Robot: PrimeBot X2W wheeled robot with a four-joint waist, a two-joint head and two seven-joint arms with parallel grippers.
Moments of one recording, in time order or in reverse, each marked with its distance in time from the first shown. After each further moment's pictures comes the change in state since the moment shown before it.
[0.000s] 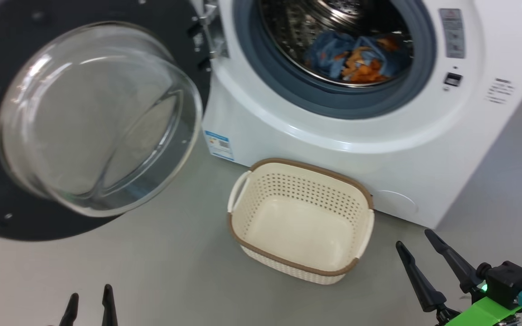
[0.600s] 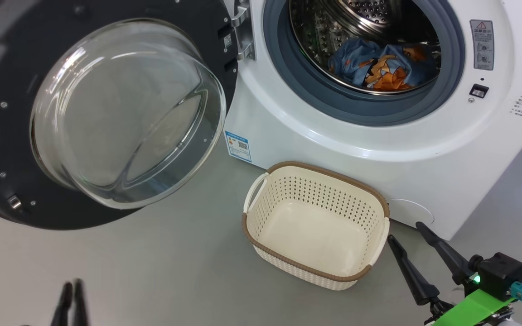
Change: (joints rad) left arm 0.017 0.000 0.030 -0.085 -0.069 -0.002 0.000; right arm -0.047 -0.010 0.045 0.013 0.010 0.000 0.000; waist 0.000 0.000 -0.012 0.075
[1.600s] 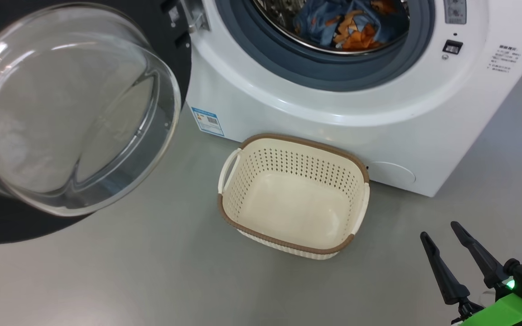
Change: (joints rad) left arm -0.743 0.443 0.377 0.407 -0.637 -0.174 0.261; right arm 0.074 -0.006 -0.126 -0.047 -0.005 0.000 0.000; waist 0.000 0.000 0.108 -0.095
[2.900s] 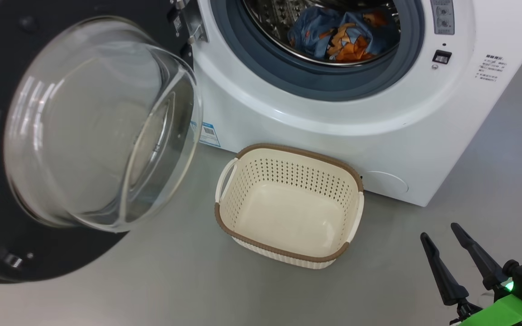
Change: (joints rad) left arm 0.082 0.122 -0.091 -0.075 -0.343 0.088 0.942; right arm 0.000 0.015 -0.013 0.006 -0.005 0.000 0.000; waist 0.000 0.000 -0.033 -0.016
